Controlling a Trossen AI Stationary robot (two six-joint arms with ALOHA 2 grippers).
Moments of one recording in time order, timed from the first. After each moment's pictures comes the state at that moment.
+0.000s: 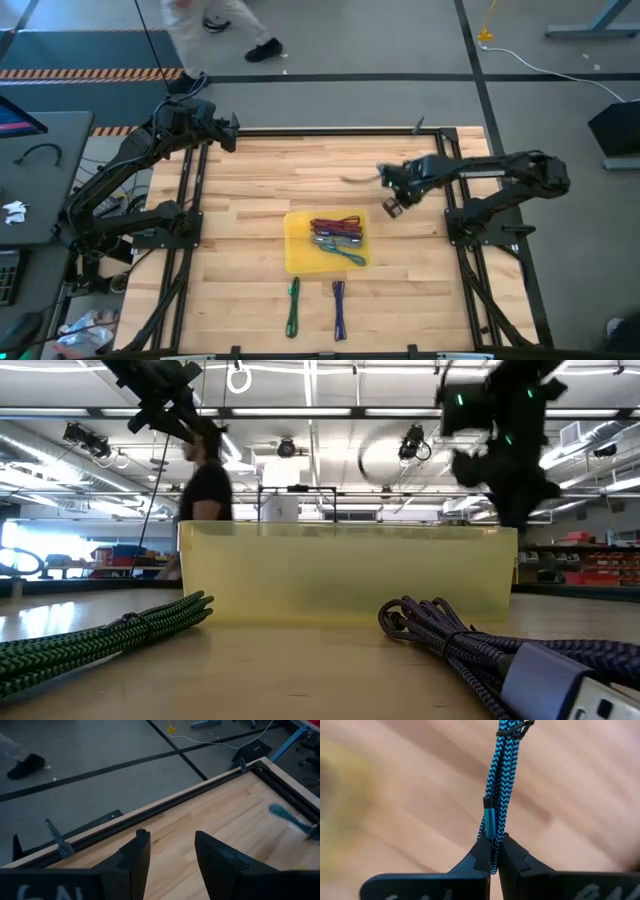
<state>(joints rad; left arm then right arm) 0.82 0.92 1.04 -0.66 -0.02 -0.25 -0.24 1.30 0.83 -0.98 0.07 0.74</state>
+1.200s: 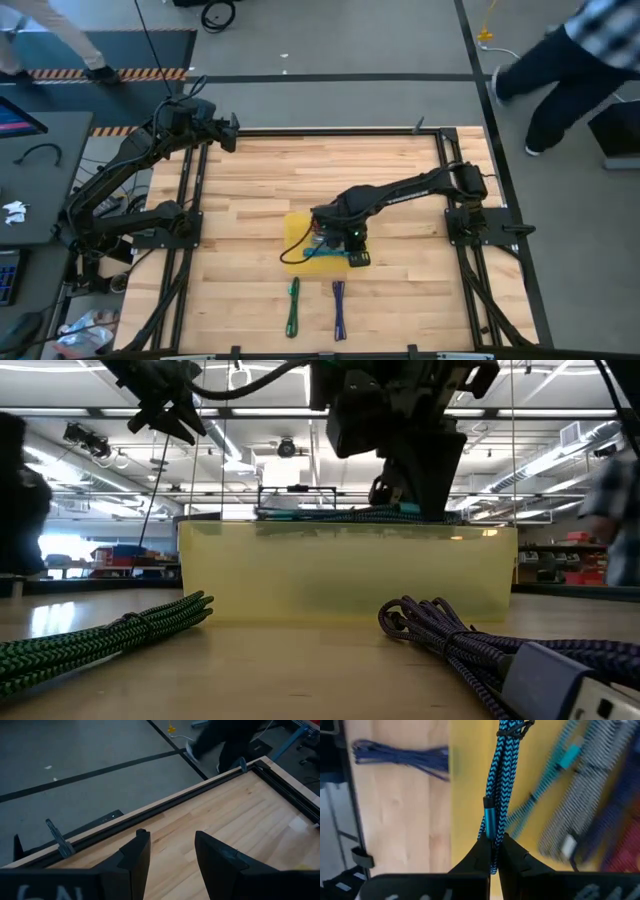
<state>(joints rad) 0.82 0.92 1.04 -0.66 -0.02 -0.25 0.09 1.98 1.58 -1.10 -0.39 0.02</state>
